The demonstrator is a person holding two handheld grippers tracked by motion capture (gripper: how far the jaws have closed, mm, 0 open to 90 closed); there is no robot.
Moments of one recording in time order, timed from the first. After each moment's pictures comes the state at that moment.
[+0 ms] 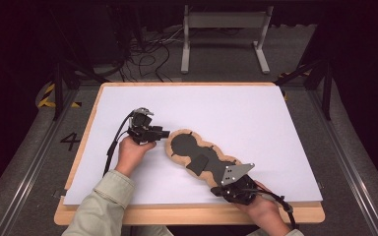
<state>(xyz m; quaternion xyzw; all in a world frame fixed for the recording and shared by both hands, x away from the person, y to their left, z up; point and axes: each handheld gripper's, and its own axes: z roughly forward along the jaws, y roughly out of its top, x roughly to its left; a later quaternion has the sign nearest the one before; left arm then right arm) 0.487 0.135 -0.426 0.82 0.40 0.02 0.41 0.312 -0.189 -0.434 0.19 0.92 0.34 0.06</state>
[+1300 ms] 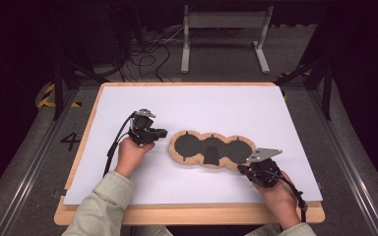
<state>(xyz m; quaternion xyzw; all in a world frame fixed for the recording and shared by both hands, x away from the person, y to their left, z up) 0.476 0.134 -0.421 0.83 0.38 0.05 0.40 0.344 -0.259 -0.421 0.35 0.86 0.33 0.17</state>
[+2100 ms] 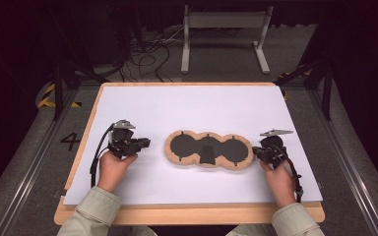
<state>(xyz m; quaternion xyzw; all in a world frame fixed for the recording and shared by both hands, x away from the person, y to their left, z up) 0.430 0.184 -0.423 0.81 0.42 0.06 0.40 0.406 -0.286 -0.435 0.53 0.77 0.29 0.19</state>
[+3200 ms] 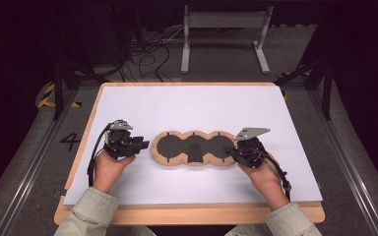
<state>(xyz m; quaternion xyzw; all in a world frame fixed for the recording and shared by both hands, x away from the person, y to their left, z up) 0.423 0.186 -0.410 0.82 0.40 0.09 0.39 0.384 -0.216 -0.395 0.34 0.85 0.36 0.16</state>
